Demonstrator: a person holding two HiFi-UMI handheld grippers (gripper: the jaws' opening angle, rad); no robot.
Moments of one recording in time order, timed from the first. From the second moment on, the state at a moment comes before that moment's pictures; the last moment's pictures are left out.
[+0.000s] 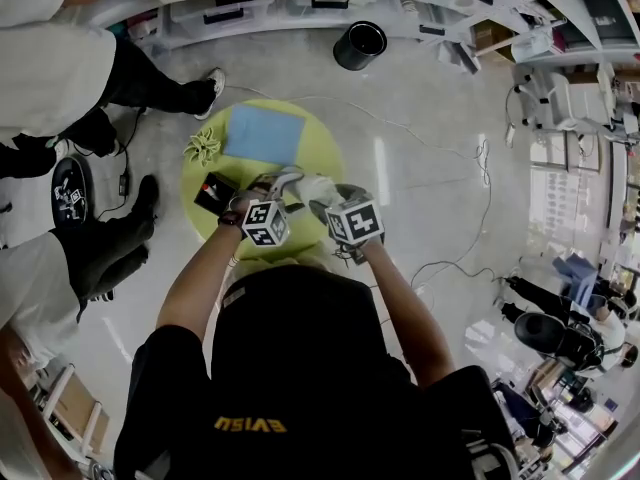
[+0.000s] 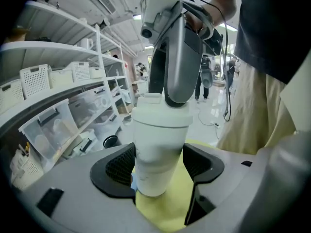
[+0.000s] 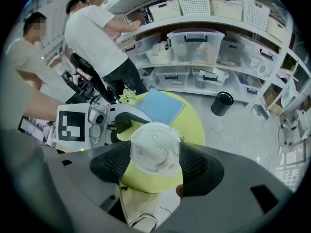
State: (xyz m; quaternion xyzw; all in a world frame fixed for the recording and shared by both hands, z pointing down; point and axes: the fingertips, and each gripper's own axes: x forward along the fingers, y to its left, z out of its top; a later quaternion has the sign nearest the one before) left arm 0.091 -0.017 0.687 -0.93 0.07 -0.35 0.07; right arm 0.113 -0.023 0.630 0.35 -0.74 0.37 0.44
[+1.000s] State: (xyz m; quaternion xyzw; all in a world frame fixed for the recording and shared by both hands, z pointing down) left arm 0.084 -0.022 0.693 -0.93 0.07 -0.35 0.05; right arm 0.093 -0.025 0.622 0.22 -0.81 0.18 0.50
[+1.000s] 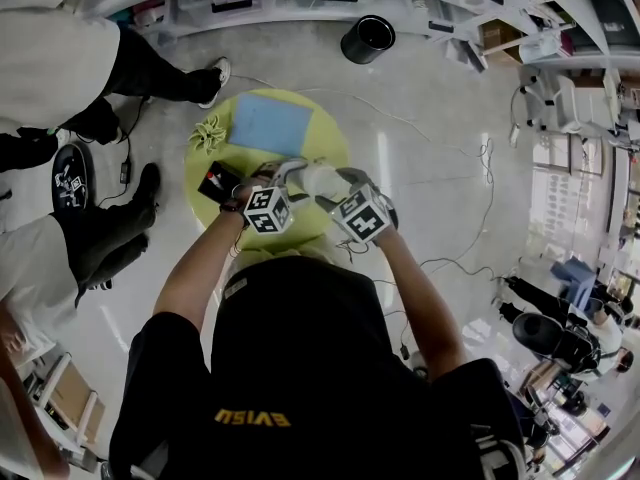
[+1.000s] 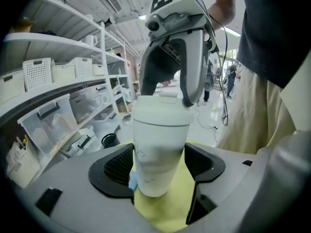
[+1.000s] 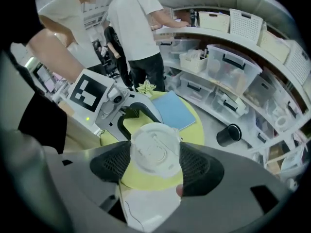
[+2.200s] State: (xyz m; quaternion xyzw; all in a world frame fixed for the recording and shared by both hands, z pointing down) left arm 0.095 -0.020 0.692 -0.94 0.07 -0.34 0.04; right arm 0.109 -0.027 0.632 0.42 -0.73 0.45 0.29
